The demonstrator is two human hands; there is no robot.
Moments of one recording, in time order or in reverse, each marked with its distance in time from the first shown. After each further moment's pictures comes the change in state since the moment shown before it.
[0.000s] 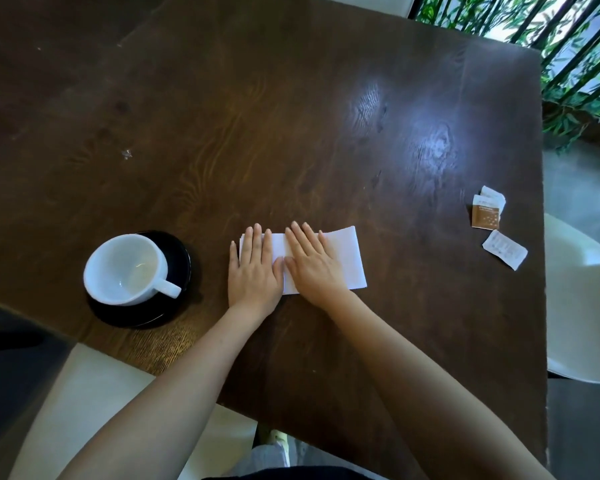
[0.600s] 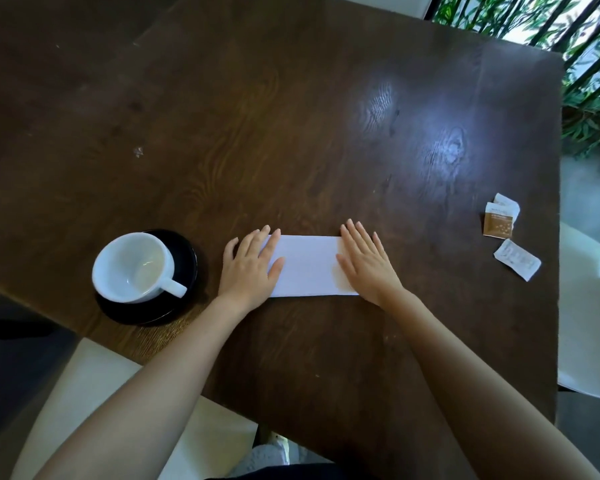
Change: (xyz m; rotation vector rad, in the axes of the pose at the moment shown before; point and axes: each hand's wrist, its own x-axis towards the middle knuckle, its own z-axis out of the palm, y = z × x) left_hand 0.013 -0.025 -0.010 -0.069 -0.006 0.103; right_hand -0.012 0.079 -0.018 0.029 -0.058 0.093
